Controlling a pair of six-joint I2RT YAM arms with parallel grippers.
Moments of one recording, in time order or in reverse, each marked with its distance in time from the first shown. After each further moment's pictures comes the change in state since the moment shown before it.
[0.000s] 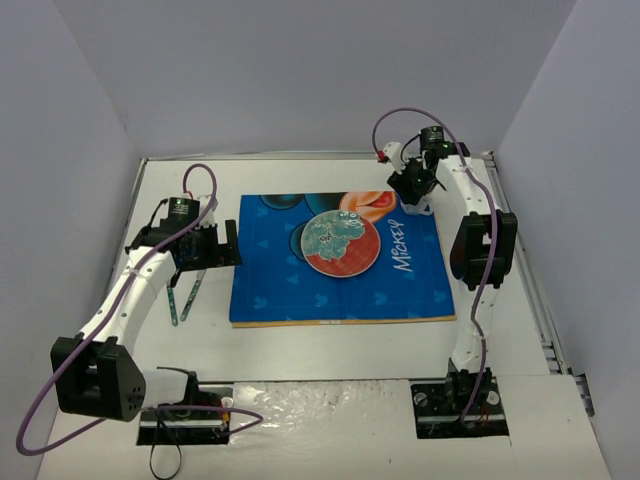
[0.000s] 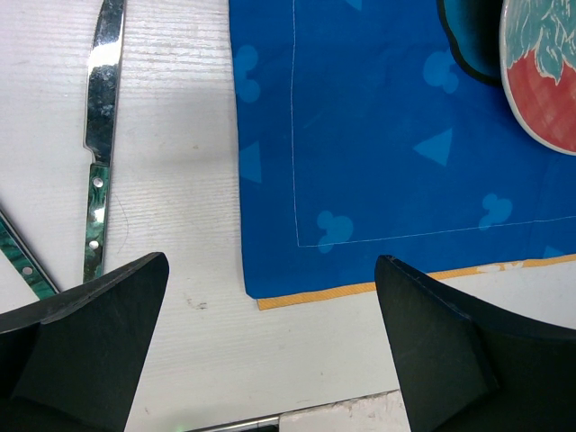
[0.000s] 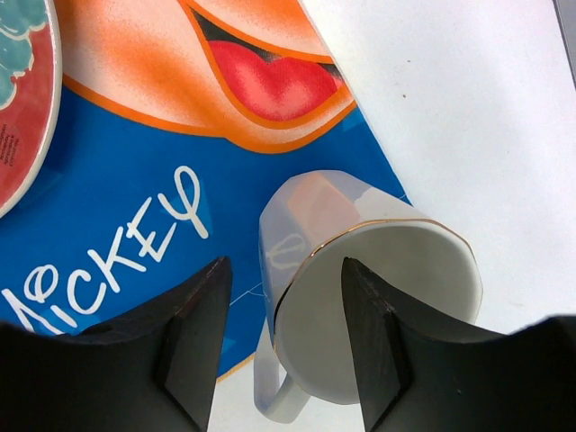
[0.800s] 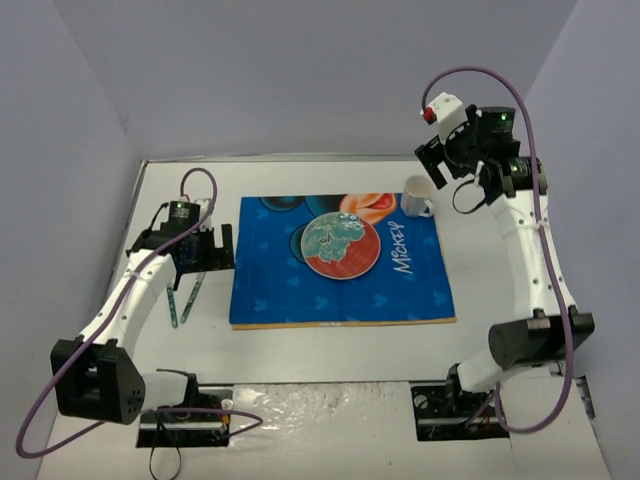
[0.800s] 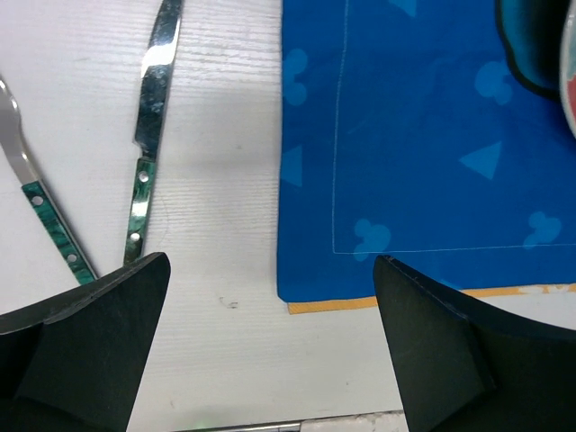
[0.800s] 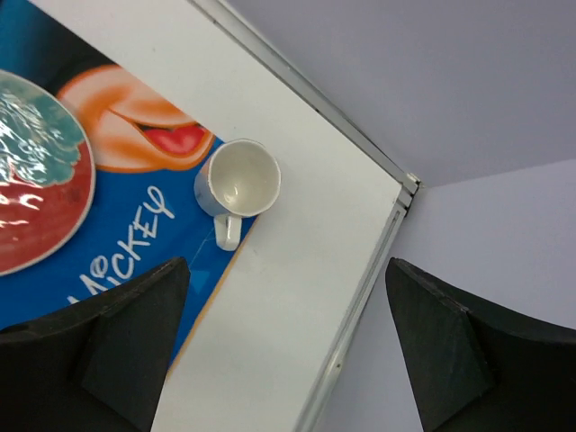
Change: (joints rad) left arm 0.000 -0.003 -0.006 -0.004 -0.086 0.014; right arm 0.000 -0.633 -0.198 0.091 0.131 0.246
